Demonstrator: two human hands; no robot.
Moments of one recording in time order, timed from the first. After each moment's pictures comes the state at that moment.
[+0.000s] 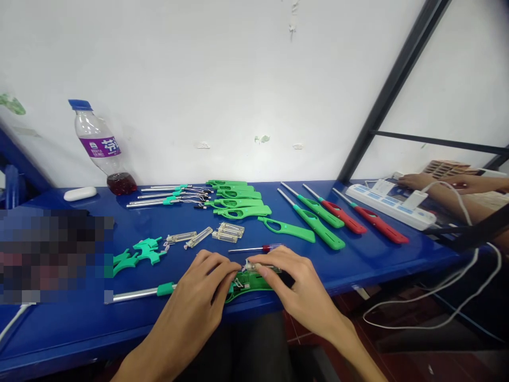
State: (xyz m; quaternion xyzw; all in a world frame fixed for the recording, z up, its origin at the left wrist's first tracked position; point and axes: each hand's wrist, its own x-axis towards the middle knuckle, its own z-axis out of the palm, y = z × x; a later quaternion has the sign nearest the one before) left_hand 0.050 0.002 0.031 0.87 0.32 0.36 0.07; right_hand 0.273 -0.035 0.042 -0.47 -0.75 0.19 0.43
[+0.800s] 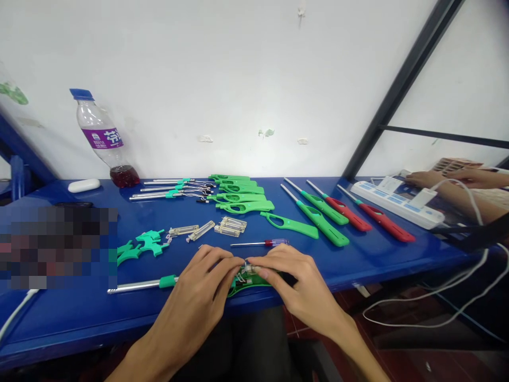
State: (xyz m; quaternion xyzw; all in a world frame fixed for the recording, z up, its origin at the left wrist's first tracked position) left_hand 0.051 -0.003 0.032 0.87 0.29 0.39 0.04; right_hand 0.274 -0.035 0.038 -0.44 -0.76 0.21 0.44
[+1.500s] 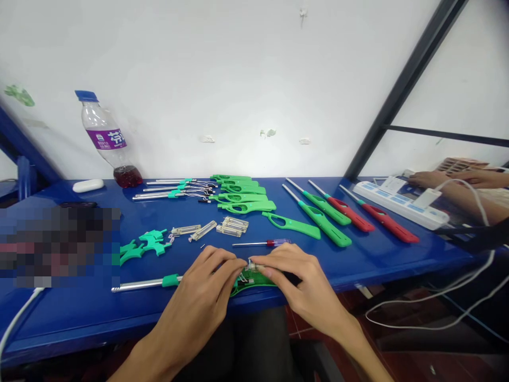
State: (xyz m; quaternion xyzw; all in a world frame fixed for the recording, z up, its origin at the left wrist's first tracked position) left_hand 0.052 -0.004 0.031 0.88 0.28 0.38 0.04; right_hand 0.276 -0.035 0.038 -0.44 -0.77 0.18 0.43
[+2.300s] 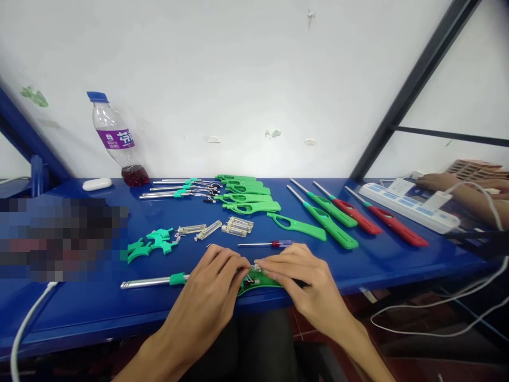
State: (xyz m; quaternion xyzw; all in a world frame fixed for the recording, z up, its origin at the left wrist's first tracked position) left_hand 0.054 -0.005 0.033 0.88 0.29 0.37 0.03; right_hand 0.277 -0.034 0.029 -0.39 -0.79 0.13 0.45
